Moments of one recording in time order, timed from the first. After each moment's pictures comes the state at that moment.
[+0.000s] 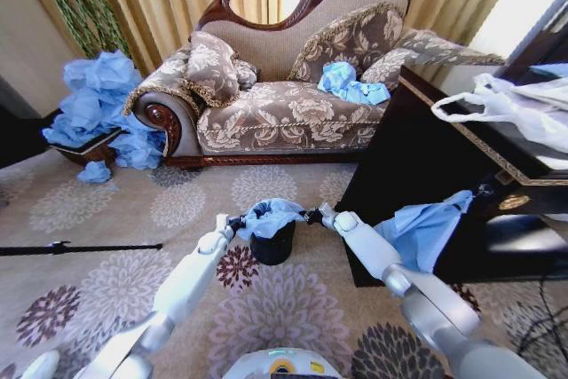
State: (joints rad) left arm 0.78 -1.17 -0.13 -1.17 -0.55 0.25 0.04; right arm -0.33 1.29 -0.20 0.65 0.09 0.04 -0.56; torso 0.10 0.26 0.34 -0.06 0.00
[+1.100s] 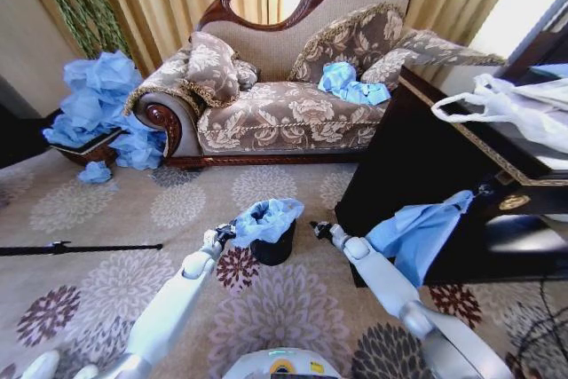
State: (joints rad) left arm 1.00 -1.13 -0.25 -1.36 -0.34 0.06 0.06; right arm -0.60 1.19 -0.07 0.89 0.18 0.08 -0.23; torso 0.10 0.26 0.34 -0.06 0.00
